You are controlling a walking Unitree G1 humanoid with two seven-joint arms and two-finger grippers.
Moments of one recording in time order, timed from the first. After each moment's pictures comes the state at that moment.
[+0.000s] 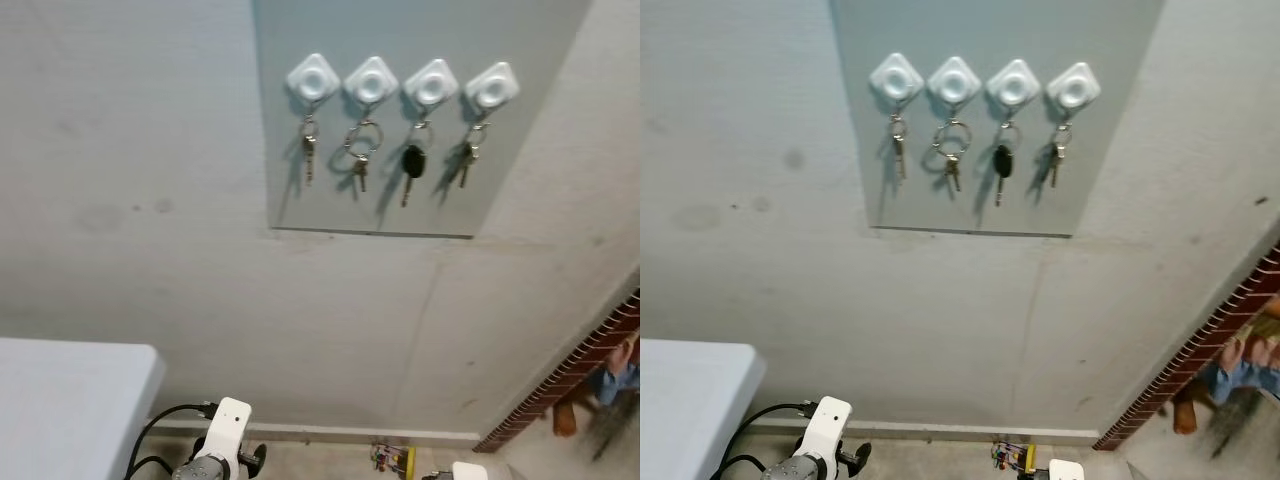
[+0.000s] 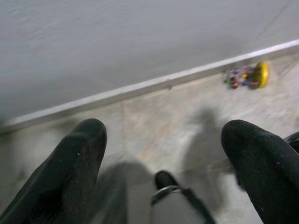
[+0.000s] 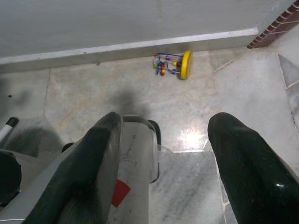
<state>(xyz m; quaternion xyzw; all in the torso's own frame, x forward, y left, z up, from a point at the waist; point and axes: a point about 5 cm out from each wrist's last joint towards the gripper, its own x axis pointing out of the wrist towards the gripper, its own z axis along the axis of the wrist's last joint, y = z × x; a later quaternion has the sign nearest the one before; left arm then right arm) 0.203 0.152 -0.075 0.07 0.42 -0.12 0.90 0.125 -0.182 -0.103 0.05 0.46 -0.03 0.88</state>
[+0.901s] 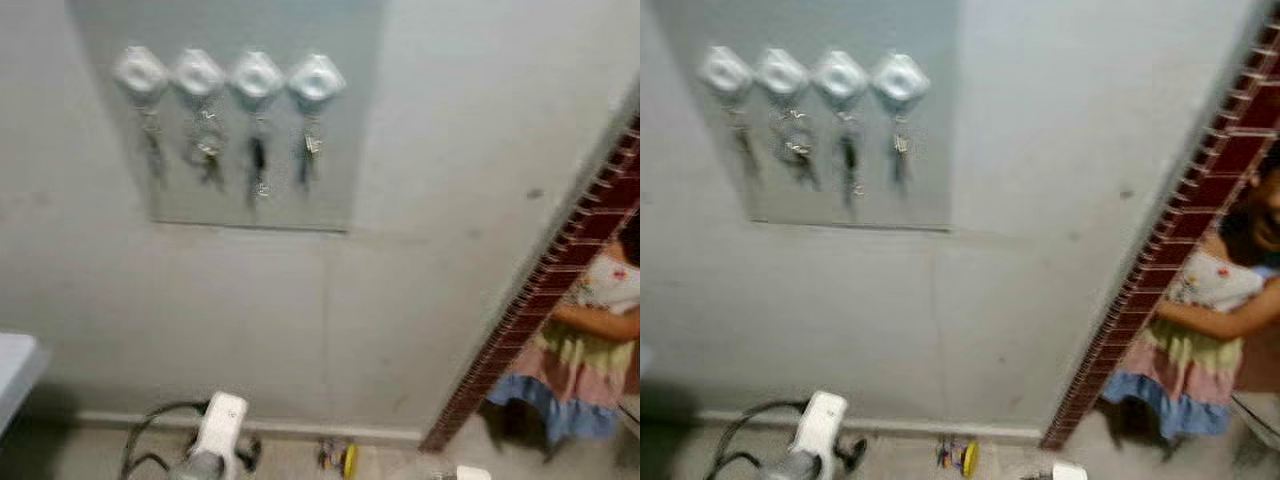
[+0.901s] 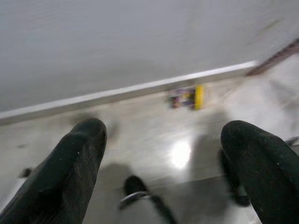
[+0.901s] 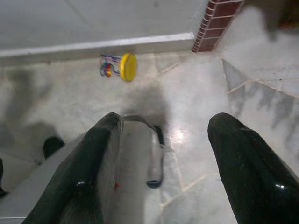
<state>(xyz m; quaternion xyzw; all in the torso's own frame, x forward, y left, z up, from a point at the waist) 0.202 0.132 -0.076 0.05 0.42 -0.14 0.90 0.118 -0.186 -0.105 0.06 0.47 -0.04 0.88</state>
